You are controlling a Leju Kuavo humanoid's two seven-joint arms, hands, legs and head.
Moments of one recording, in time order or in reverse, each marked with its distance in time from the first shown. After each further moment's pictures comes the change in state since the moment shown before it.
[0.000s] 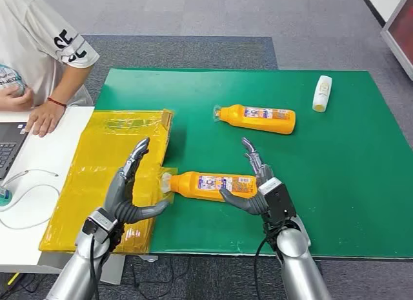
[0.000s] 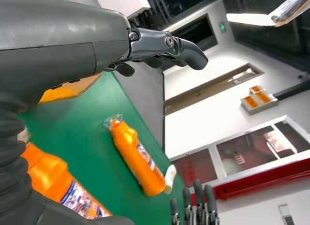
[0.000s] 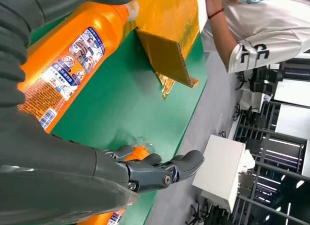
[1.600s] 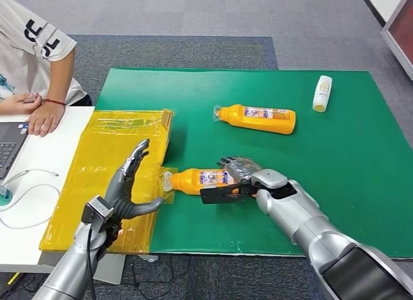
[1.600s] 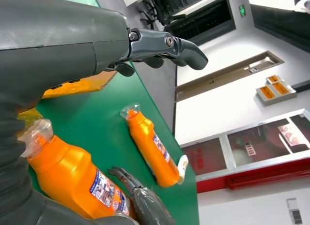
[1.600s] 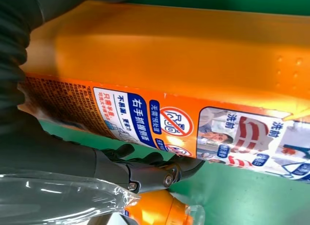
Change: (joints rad) left arm -0.072 0.073 -0.043 0.131 0.134 -0.022 -0.004; right arm -0.605 -0.122 0.615 0.763 0.645 0.046 0.358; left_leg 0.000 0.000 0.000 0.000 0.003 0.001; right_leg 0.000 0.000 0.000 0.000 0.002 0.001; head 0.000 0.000
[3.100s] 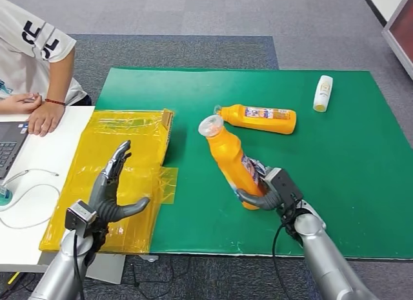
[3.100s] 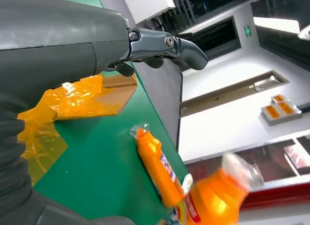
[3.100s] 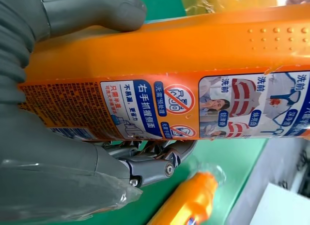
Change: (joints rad) left arm 0.068 0.012 0.106 -0.072 0.005 -0.024 0.000; right arm 0.404 -0.085 -0.512 -0.377 -0.803 0.076 -0.356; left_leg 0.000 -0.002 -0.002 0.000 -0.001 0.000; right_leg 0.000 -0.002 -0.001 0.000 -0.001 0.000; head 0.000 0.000
